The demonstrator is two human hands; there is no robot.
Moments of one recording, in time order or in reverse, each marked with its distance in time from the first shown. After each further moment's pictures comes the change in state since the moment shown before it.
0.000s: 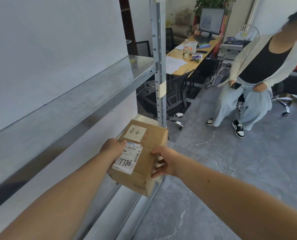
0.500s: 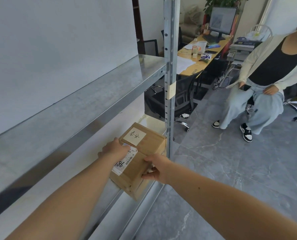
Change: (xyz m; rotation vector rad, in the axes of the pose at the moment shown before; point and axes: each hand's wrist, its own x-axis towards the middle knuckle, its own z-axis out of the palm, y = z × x) left_hand 0.030 -0.025 -0.002 0.290 0.055 -0.050; right_hand 0.022 0.016 0.049 0.040 -0.039 0.050
